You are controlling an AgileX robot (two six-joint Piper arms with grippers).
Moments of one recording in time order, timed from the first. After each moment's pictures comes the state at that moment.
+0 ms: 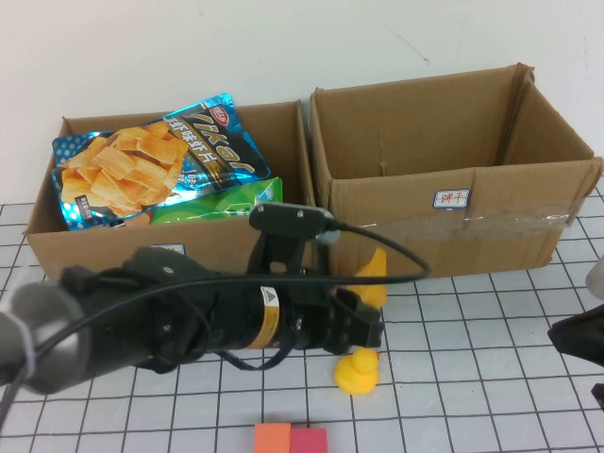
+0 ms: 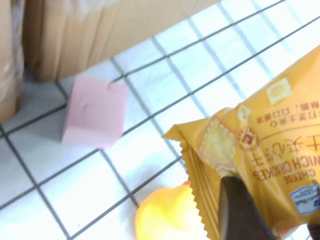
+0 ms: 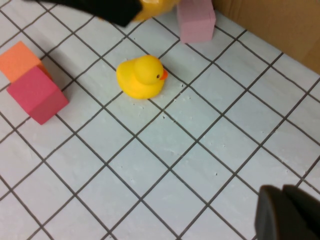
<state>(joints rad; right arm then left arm) 0.15 1.17 -0.69 0.76 0.64 -1.15 -0.60 1.68 -0.96 1.76 -0.32 -2.05</state>
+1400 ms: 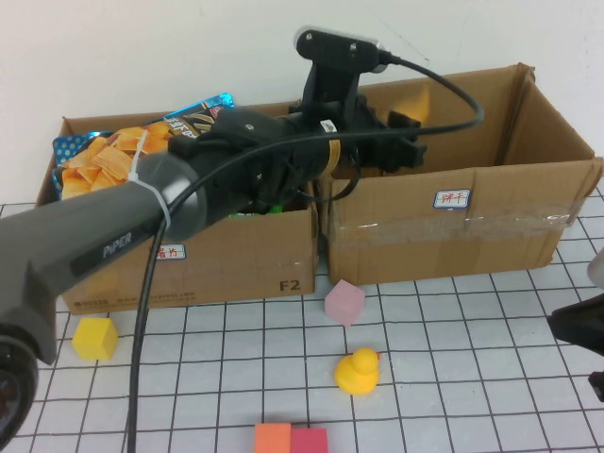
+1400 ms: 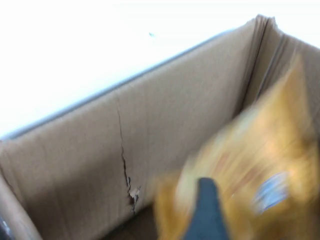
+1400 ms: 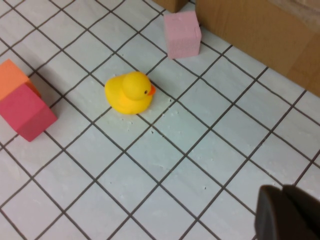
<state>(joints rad) 0.15 1.17 -0.69 0.80 0.60 -1.17 -0.56 2.01 -1.63 1.76 -0.14 -1.86</state>
